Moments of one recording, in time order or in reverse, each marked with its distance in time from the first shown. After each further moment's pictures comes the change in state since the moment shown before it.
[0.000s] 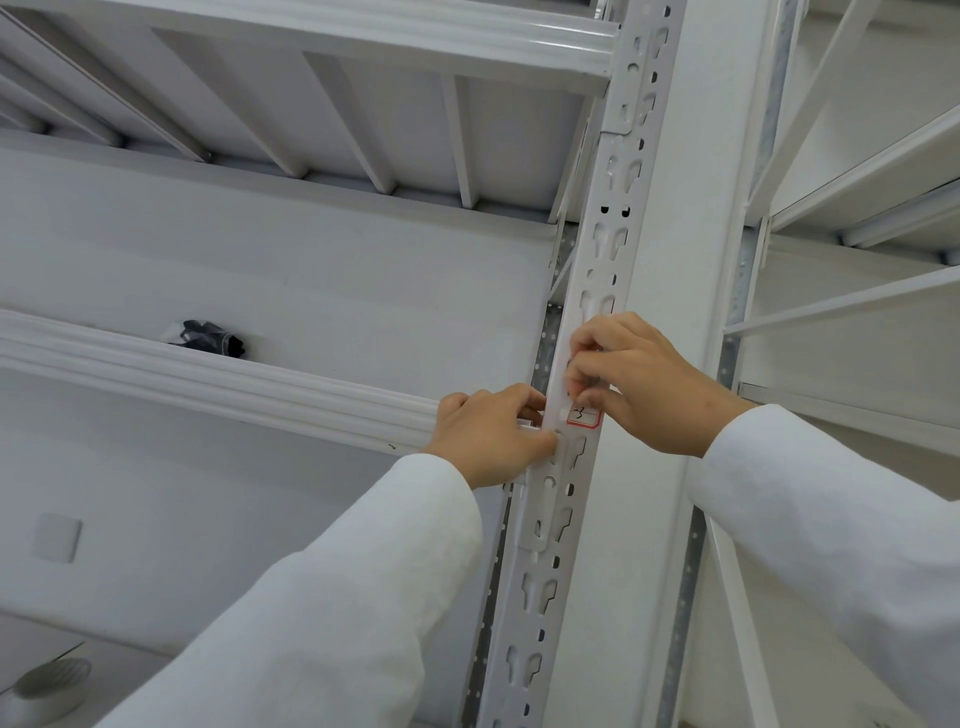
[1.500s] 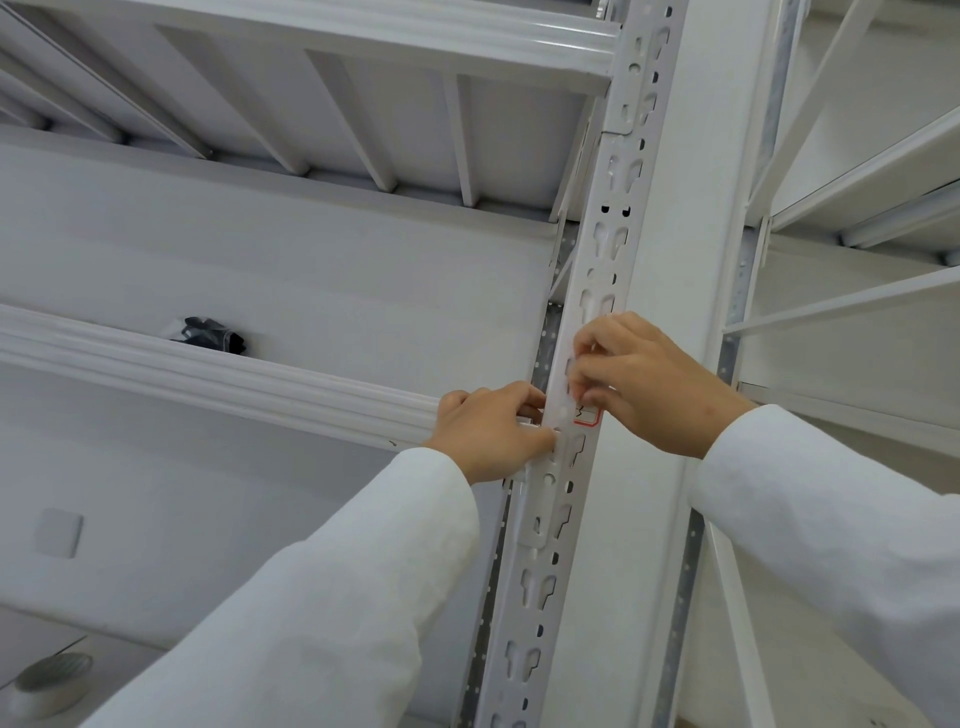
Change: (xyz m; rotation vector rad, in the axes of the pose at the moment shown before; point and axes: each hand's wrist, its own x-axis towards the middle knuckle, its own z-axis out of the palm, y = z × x) left_hand 0.001 -0.002 -0.001 -0.018 -0.022 -0.007; right_hand -0.004 0.005 0.005 -0.107 0.061 -0.089
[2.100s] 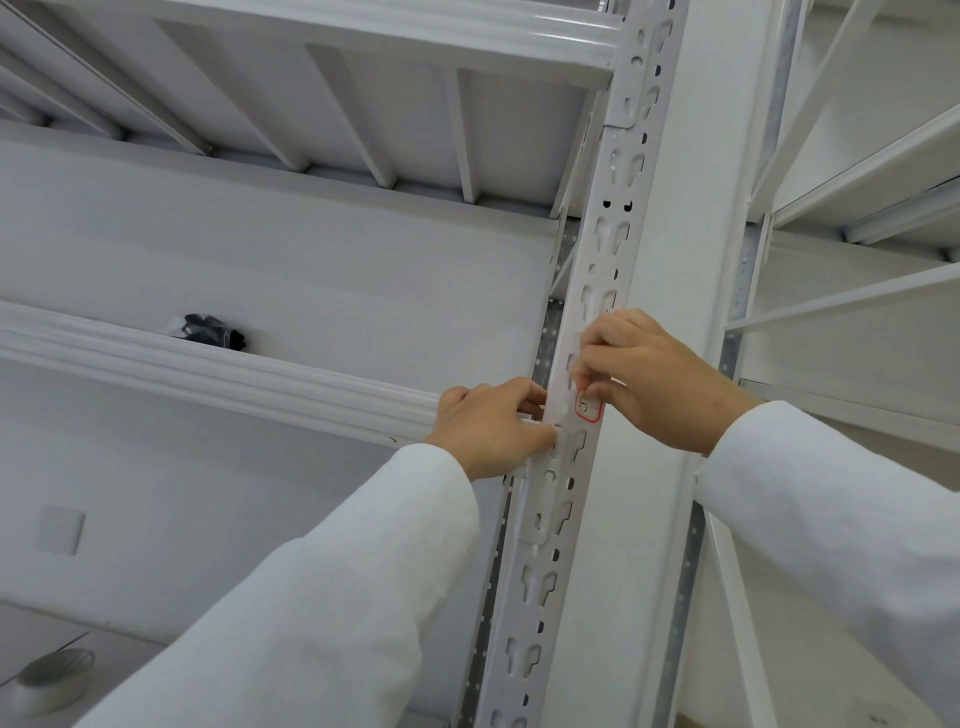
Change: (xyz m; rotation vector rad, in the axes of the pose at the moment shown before) left_hand 0.000 0.002 0.000 -0.007 0.007 -0.007; right_hand -0.002 0.003 -0.001 0.131 -0.002 0.044
